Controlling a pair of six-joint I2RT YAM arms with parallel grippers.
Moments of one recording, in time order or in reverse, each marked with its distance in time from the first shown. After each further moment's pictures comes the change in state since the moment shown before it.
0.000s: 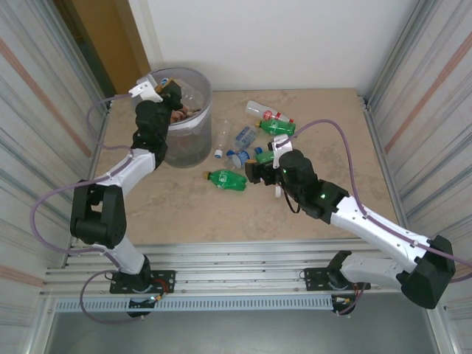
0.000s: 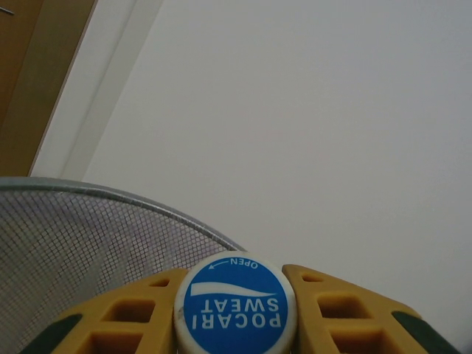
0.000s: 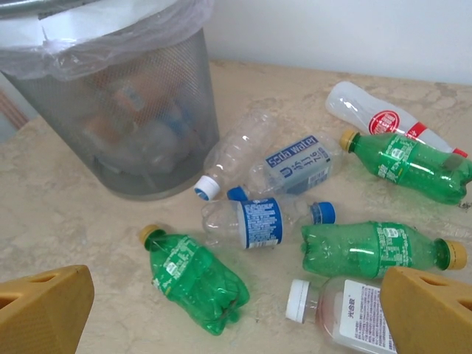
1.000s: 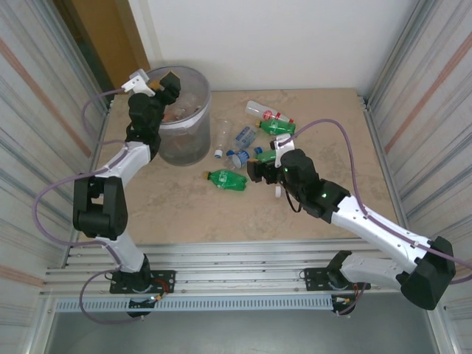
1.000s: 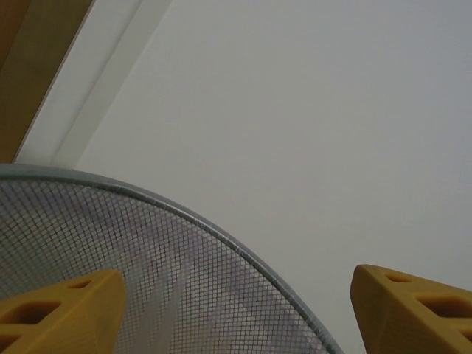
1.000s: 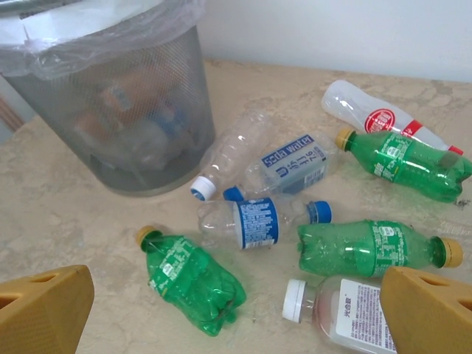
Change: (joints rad) left arm 0.076 0.059 0.075 -0.057 0.118 -0.113; right arm -0.020 -0.010 0.000 -0.012 0.002 0.016
